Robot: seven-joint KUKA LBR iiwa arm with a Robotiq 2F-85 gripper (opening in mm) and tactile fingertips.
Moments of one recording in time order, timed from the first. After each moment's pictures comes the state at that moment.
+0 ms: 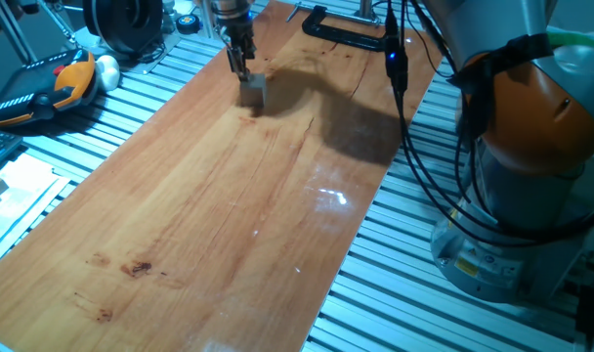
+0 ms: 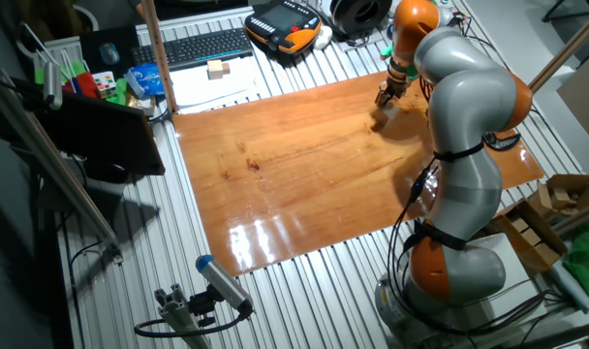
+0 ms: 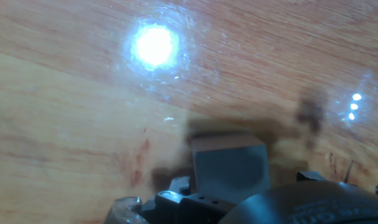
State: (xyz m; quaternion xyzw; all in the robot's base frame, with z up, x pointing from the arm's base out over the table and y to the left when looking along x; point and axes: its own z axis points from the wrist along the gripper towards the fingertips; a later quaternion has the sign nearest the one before) arm 0.644 -0.206 0.093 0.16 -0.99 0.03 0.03
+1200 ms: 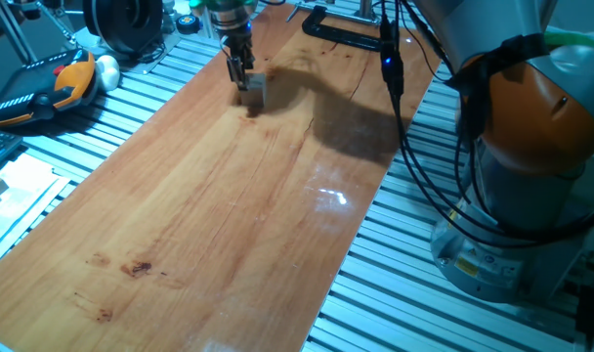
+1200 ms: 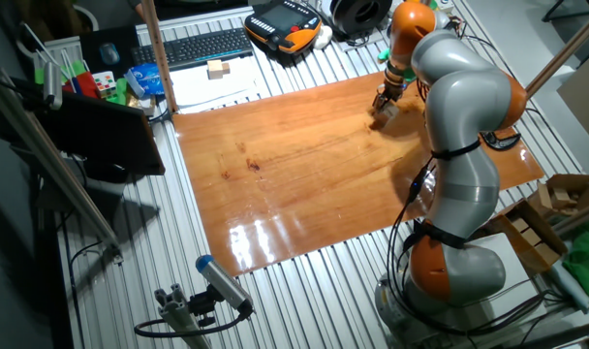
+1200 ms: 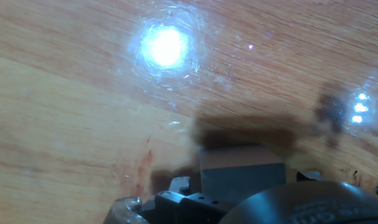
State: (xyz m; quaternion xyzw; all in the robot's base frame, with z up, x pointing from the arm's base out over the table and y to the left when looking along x) arm 0.646 -0.204 0.069 0.17 -0.98 0.02 0.03
